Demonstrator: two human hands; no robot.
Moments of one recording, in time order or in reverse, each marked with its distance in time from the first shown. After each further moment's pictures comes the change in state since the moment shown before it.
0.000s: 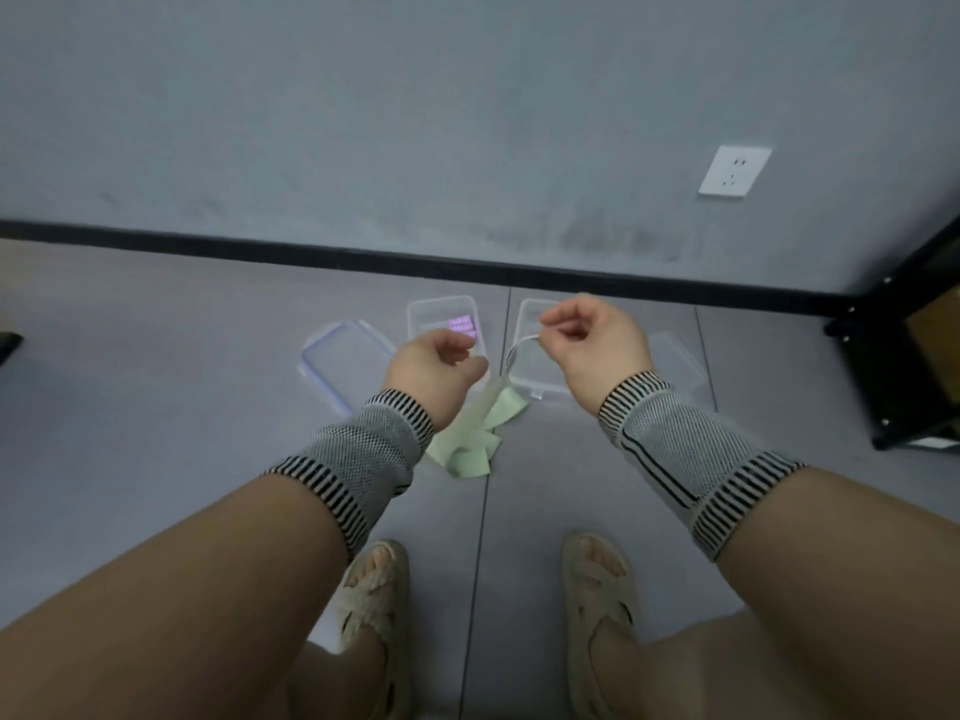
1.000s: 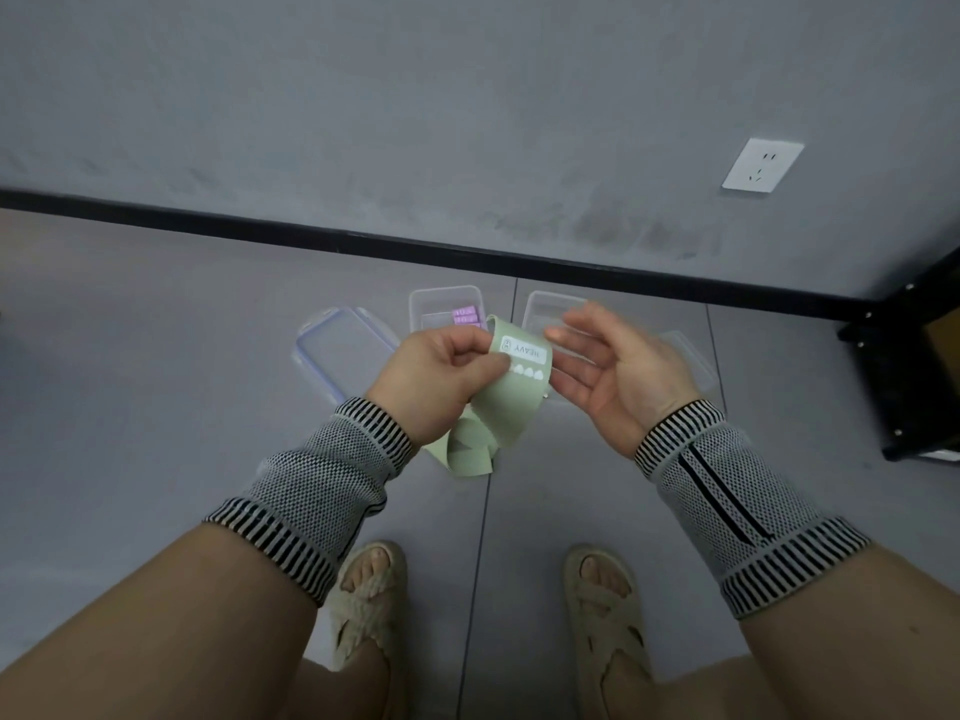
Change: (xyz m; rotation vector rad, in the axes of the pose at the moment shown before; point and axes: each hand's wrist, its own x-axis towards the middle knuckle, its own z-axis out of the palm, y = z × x) left_hand 0.002 -0.002 -0.021 -0.229 -0.269 0.112; right_hand 0.000 -0.001 0.007 0.898 -0.119 0.508
